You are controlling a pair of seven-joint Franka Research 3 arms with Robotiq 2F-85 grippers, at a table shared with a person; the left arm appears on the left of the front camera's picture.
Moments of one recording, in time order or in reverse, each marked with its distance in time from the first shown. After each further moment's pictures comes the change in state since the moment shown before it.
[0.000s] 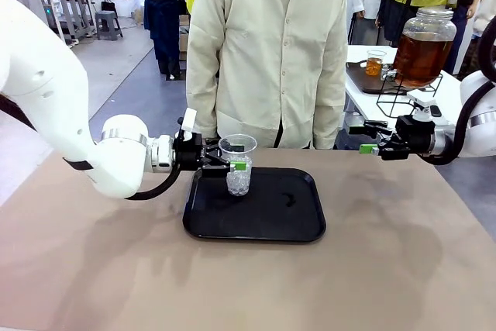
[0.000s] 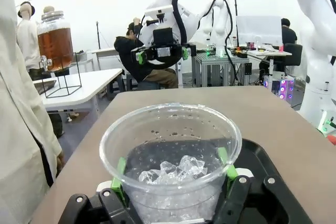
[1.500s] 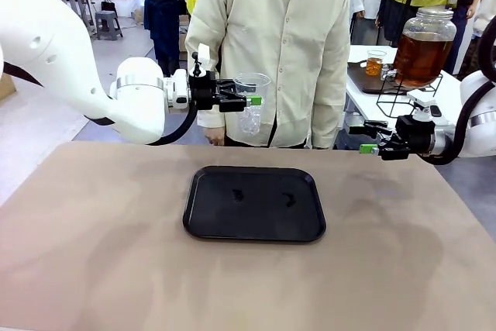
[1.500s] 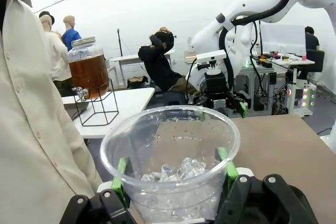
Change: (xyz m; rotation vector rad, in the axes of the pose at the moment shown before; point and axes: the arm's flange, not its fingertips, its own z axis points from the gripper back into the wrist) left arm 0.121 0.085 -0.032 0.093 -0.007 -0.027; right arm 0.000 0.000 0.000 0.000 0.000 0.000
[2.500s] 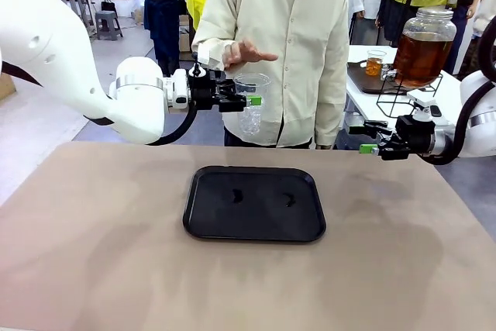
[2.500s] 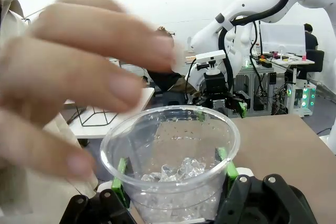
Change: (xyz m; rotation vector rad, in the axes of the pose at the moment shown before) left arm 0.001 -0.001 0.001 0.000 0.000 -0.001; right arm 0.000 0.000 0.000 0.000 0.000 0.000
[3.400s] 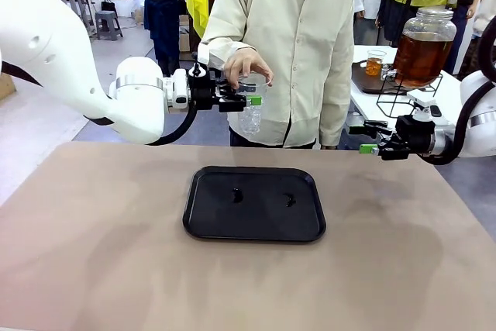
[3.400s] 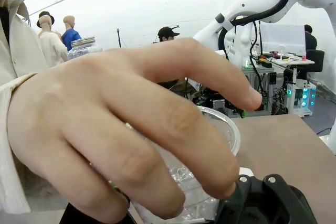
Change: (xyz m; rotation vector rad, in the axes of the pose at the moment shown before) left arm 0.000 0.000 0.000 0.000 0.000 -0.001; right arm 0.000 0.000 0.000 0.000 0.000 0.000
